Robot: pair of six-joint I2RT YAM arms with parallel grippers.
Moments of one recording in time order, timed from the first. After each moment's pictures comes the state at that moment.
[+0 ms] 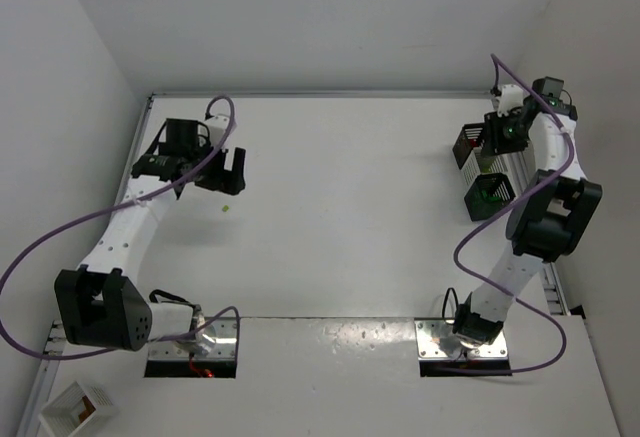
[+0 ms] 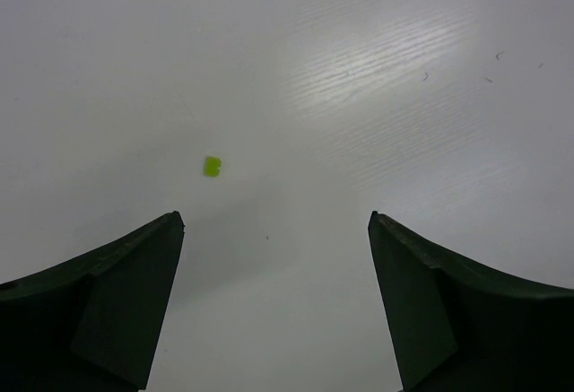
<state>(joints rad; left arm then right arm) -0.08 1.28 1.12 -0.67 0.24 0.13 -0.37 1.91 1.65 -0.82 -0.32 -0.48</state>
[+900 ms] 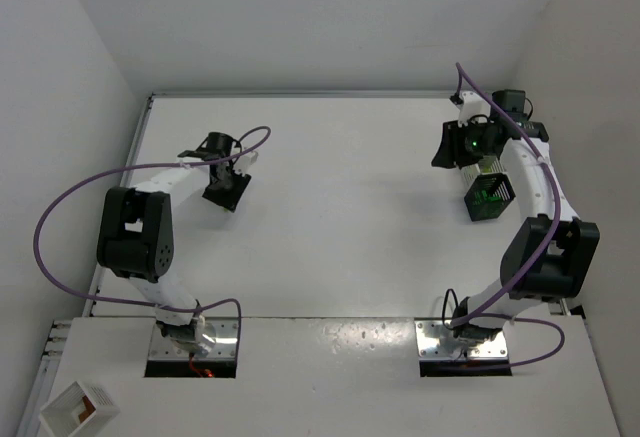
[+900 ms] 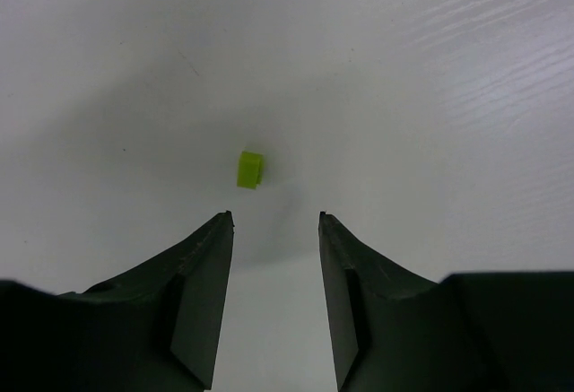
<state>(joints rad) -0.14 1.68 1.09 -0.59 -0.01 0.28 -0.15 1.57 1.33 -0.76 -0.54 -0.29</state>
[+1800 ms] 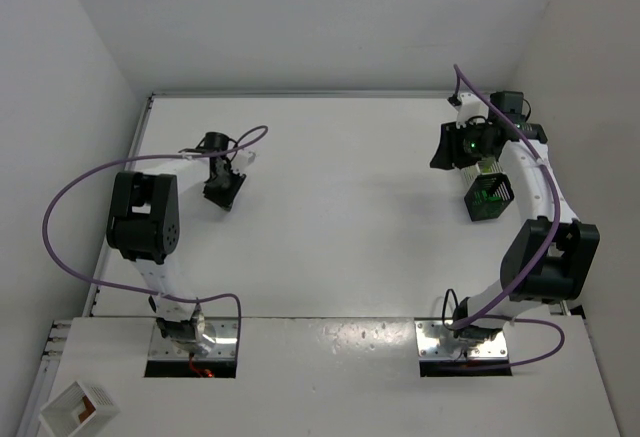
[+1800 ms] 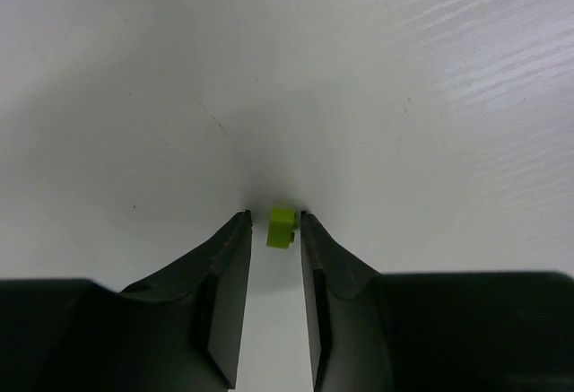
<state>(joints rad) -0.08 1.83 1.14 -0.54 0.02 0.34 -0.14 1.56 1.32 -0.75 -0.54 -0.28</state>
